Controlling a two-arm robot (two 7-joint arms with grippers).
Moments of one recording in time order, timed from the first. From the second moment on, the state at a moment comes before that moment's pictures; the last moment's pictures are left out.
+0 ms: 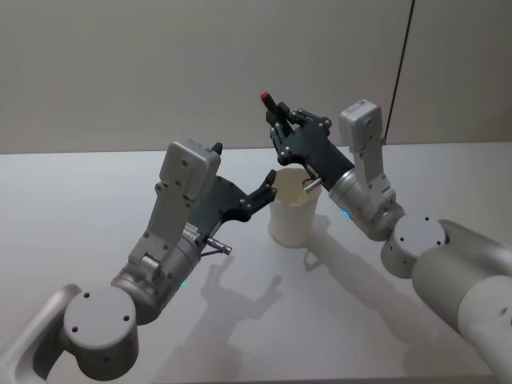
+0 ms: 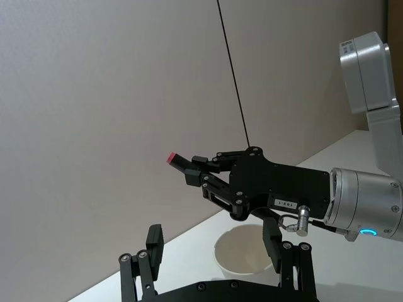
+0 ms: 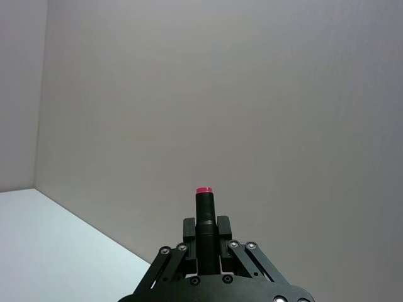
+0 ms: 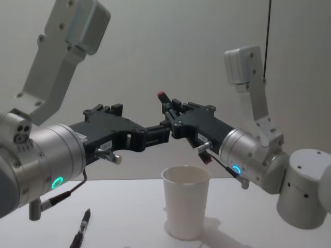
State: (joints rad) left arm -0.24 0.38 0.45 -1.63 -0.20 0.01 -0.01; right arm 1.00 -0.15 -0.38 -0.08 0.16 -0.89 0.41
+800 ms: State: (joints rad) left arm -0.24 0.38 0.45 -1.63 -0.20 0.01 -0.01; right arm 1.00 -0.15 -0.35 -0.07 0.15 -0.86 0.41
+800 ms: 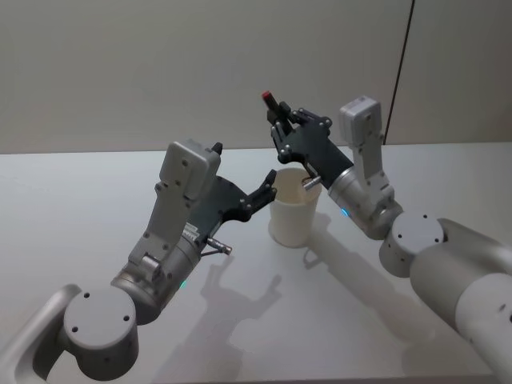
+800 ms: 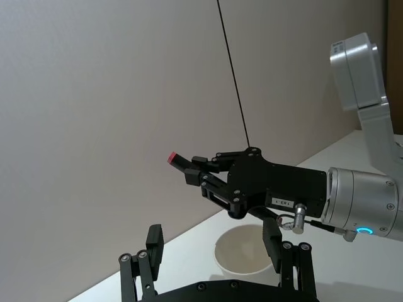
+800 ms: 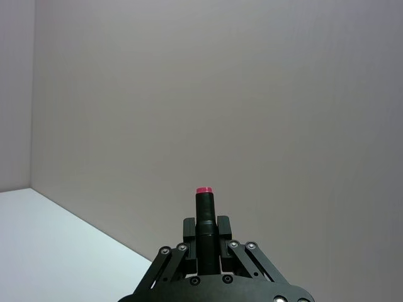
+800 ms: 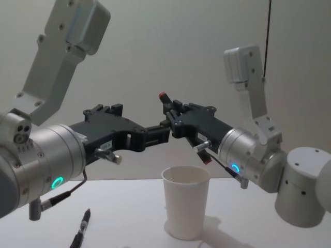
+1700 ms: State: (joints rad) left arm -0.24 0.38 0.45 -1.63 -0.20 0.01 -0.01; right arm 1.01 -0.17 -0.33 -0.07 0.13 -0.83 0.38
